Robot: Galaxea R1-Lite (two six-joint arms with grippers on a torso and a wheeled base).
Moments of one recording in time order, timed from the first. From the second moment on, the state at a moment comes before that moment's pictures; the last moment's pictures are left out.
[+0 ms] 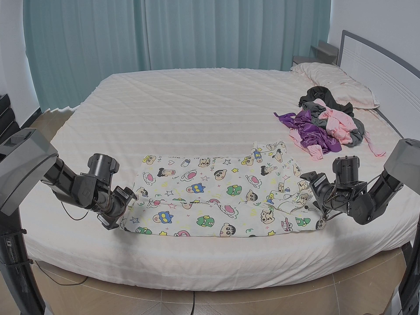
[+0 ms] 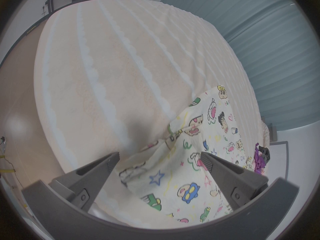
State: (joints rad) left arm -0.13 2.16 -1.06 -0.14 0.01 -1.12; right arm 0.19 2.15 -0.79 -0.81 -0.04 1.11
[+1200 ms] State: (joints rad) left arm -0.17 2.06 -0.93 -0.22 0.00 -1.14; right arm 0.19 2.11 -0.73 -0.84 -0.05 1.02
